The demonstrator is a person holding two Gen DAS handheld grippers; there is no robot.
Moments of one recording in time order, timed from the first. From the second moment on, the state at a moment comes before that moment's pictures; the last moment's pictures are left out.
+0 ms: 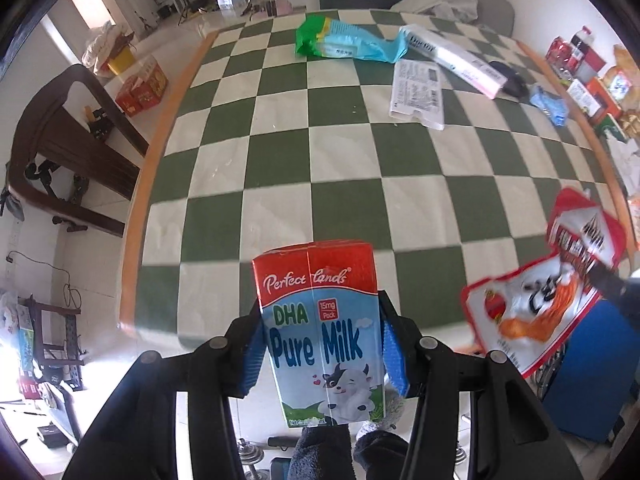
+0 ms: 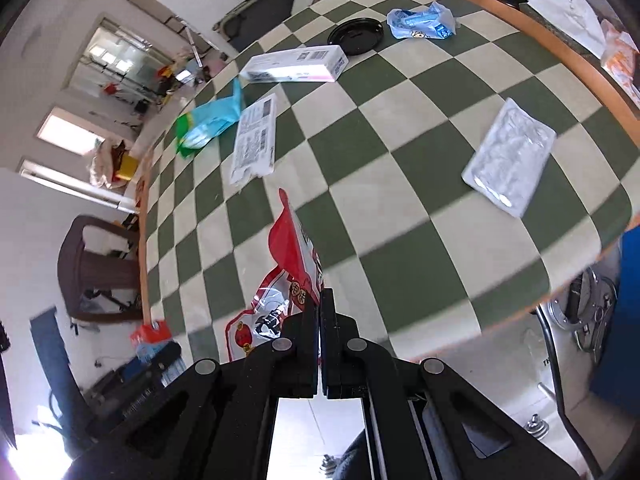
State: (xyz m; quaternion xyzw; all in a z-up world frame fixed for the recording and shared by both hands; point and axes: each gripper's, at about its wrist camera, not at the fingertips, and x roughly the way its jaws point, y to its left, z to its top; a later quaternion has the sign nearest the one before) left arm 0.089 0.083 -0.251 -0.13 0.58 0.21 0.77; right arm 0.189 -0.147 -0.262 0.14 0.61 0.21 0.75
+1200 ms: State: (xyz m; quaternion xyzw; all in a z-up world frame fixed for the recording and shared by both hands) left arm -0.016 0.082 -0.653 -0.25 0.74 0.18 0.60; right arm 0.037 -0.152 -0.736 0.07 0.77 0.15 0.61
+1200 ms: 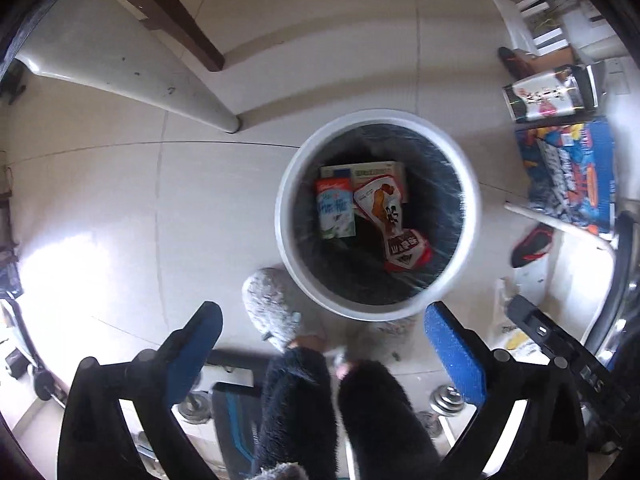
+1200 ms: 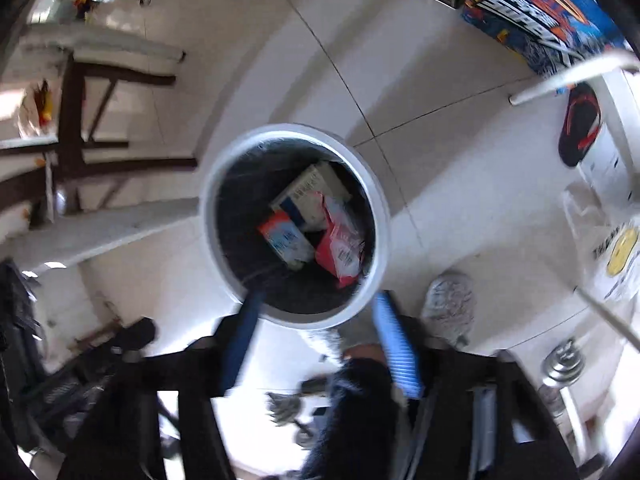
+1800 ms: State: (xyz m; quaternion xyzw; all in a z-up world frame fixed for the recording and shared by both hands) left arm -0.053 0.077 -0.610 -0.18 0.73 0.22 0.63; right arm 0.007 -0.103 -0.678 -0.14 0.70 0.16 0.68
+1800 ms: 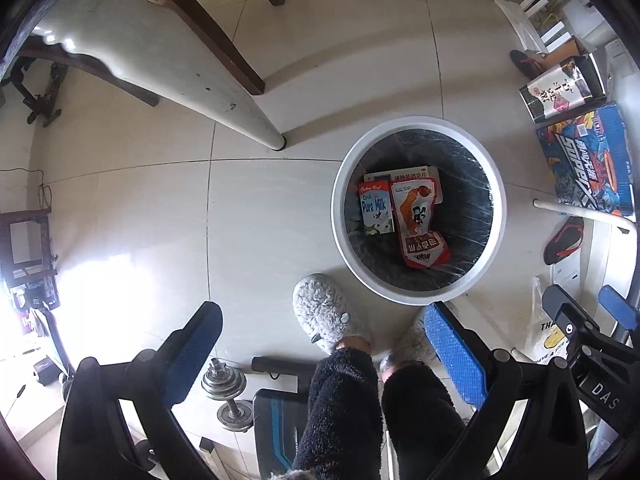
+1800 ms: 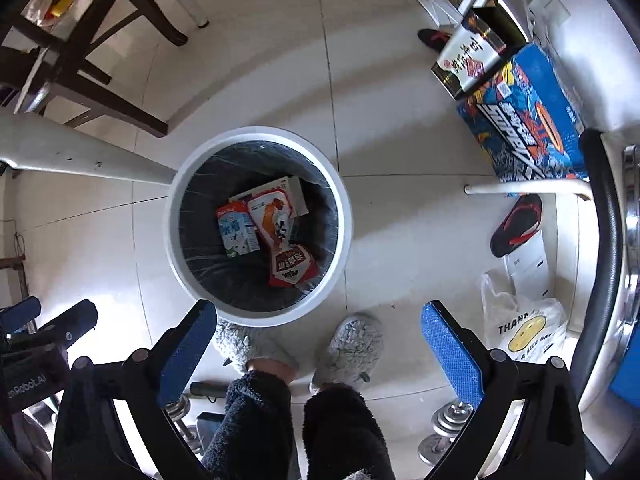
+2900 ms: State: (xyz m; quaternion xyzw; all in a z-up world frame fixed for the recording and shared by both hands) left arm -0.032 0.081 -0.277 -0.16 0.64 0.19 0.73; right arm 0.019 -0.131 -0.304 -0.02 0.68 0.19 0.71
